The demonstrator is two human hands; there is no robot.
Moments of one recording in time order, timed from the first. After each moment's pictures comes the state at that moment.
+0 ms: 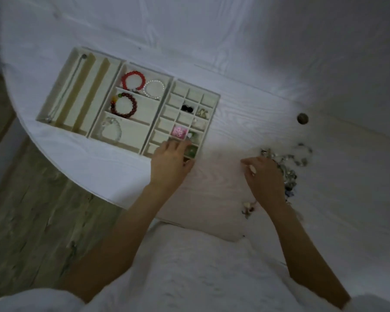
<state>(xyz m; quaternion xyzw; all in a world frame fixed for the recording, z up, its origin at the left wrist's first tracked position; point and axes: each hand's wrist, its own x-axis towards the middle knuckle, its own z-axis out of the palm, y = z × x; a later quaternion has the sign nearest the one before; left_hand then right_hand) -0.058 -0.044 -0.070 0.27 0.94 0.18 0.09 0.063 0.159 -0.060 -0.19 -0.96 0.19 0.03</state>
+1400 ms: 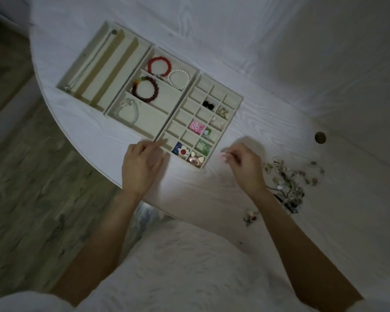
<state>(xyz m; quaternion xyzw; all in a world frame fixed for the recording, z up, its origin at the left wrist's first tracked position) -0.042 -0.129 -0.107 0.13 0.94 0.30 0.00 0.005 0.127 -0.069 -0.17 -0.90 0.41 -0.02</state>
